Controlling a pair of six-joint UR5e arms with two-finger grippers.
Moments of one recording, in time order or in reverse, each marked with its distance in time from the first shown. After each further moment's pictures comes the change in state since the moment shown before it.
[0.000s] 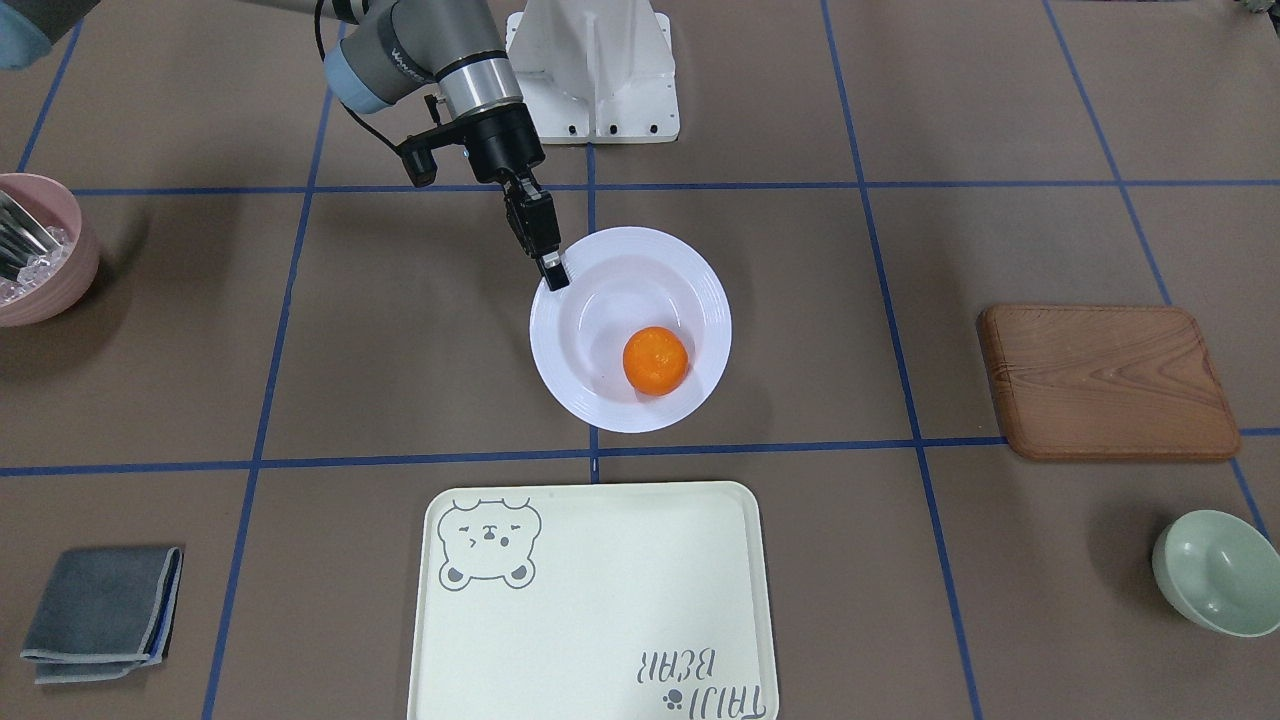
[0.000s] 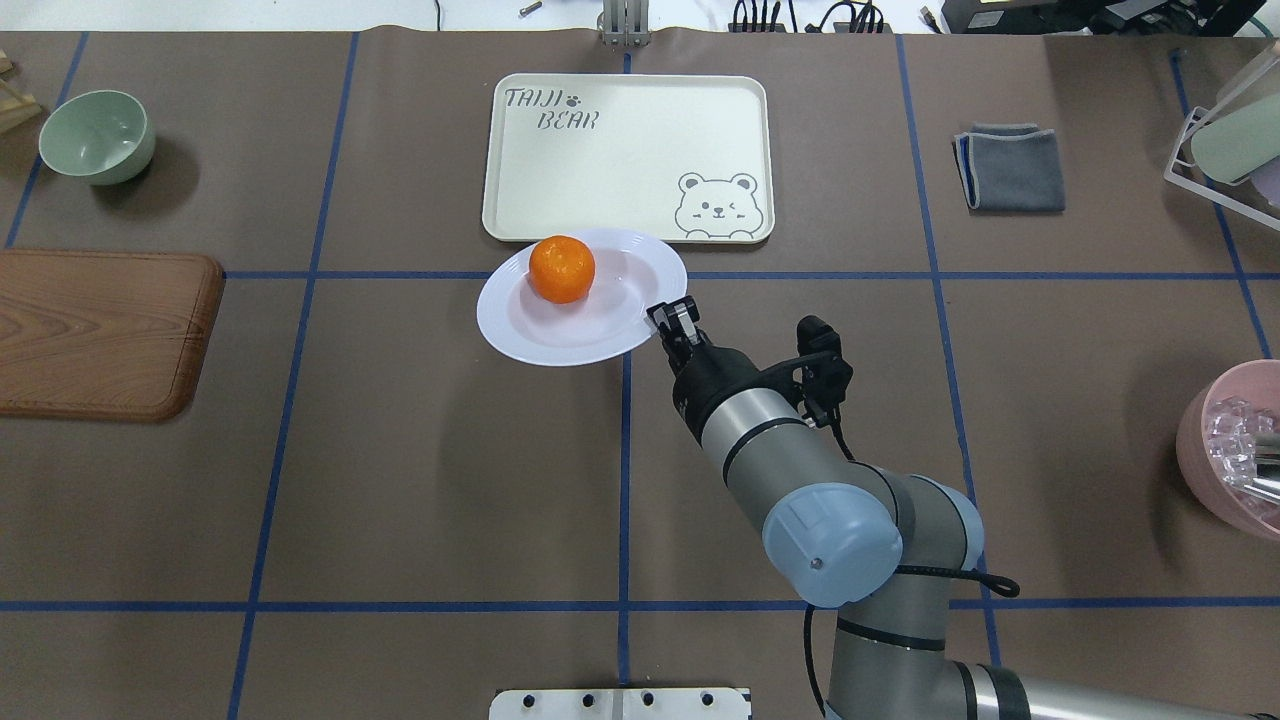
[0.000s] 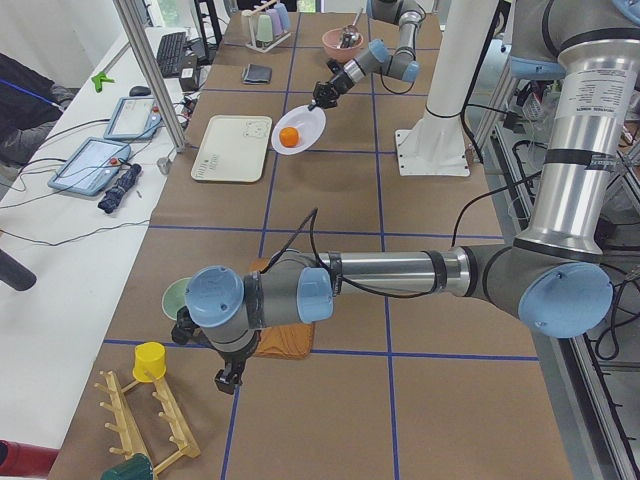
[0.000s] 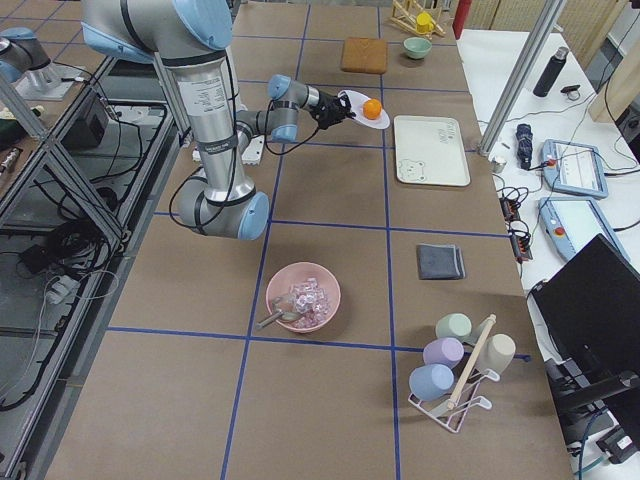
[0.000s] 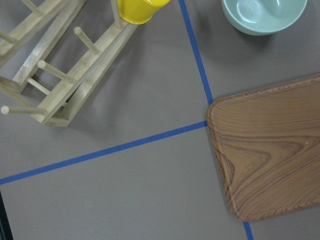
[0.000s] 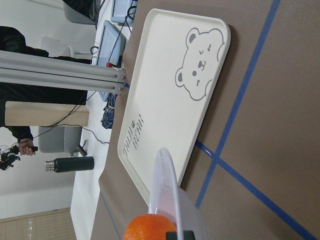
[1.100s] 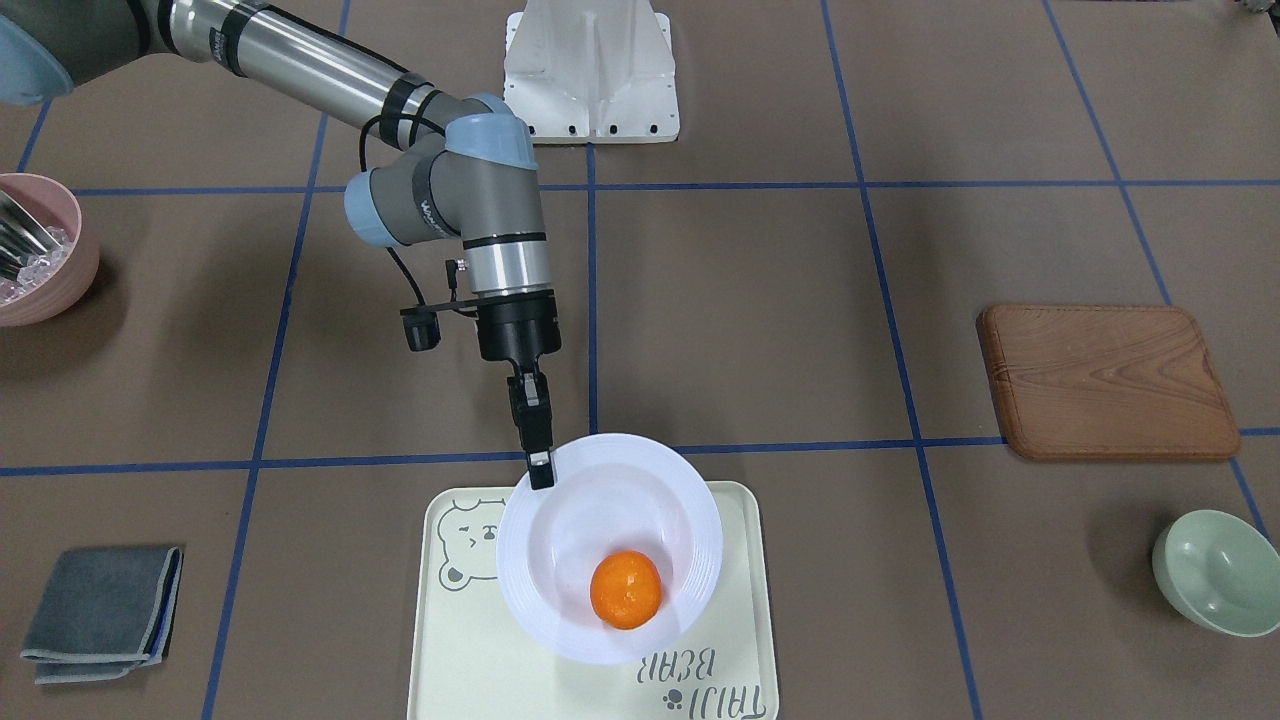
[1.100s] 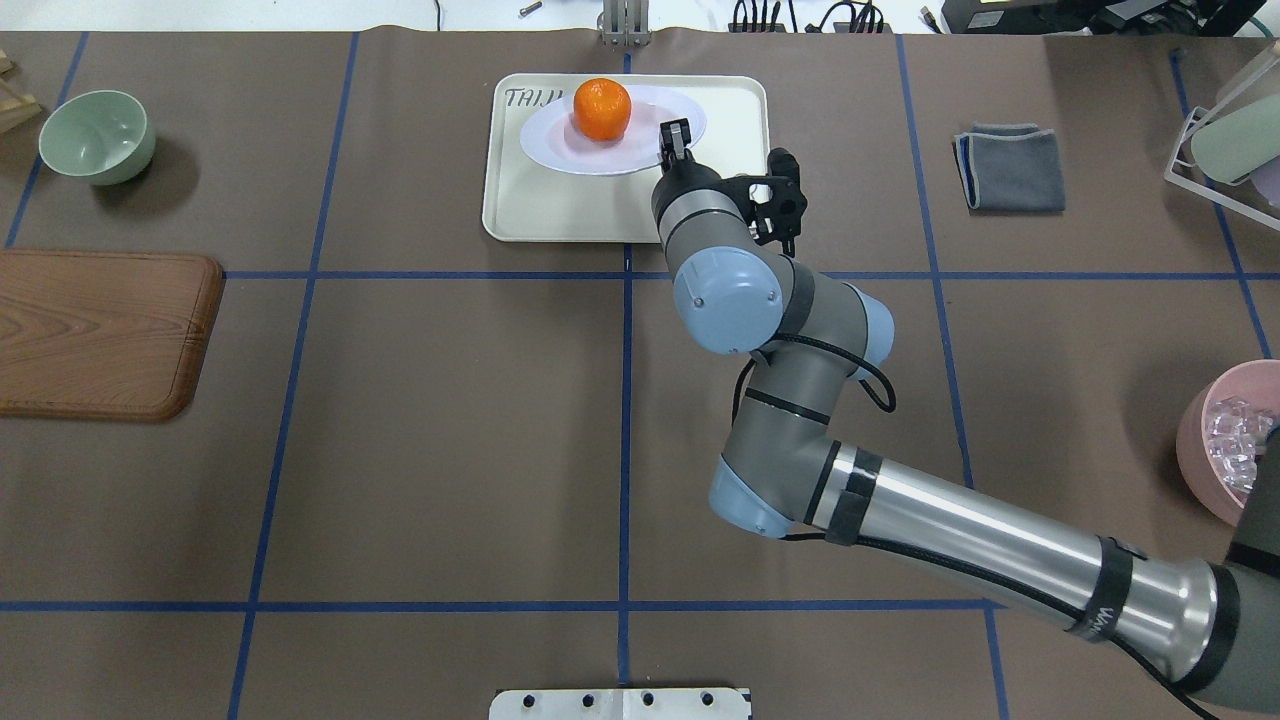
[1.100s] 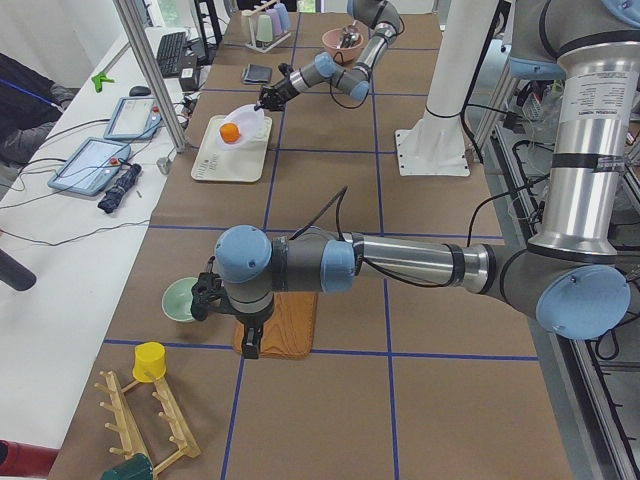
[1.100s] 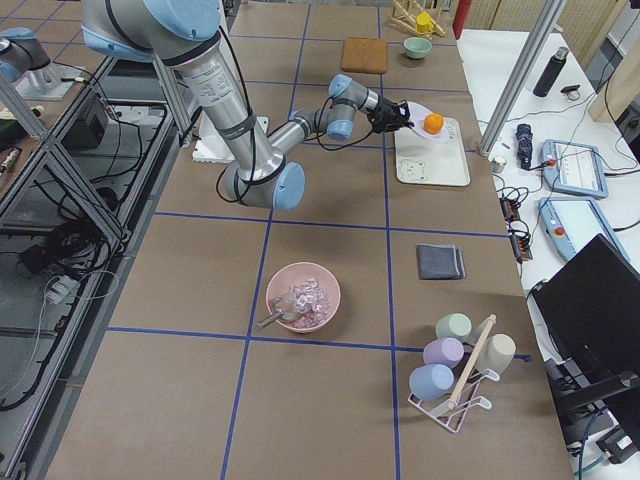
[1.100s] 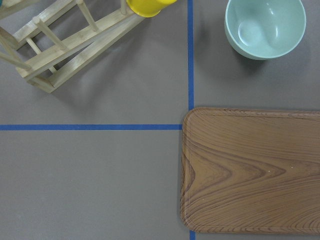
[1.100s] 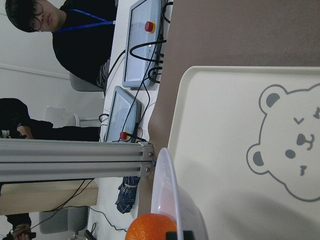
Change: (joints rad) left arm 0.046 0.072 -0.194 -0.003 -0.013 -0.374; right arm 0.248 0.320 -0.513 -0.003 0.083 0.134
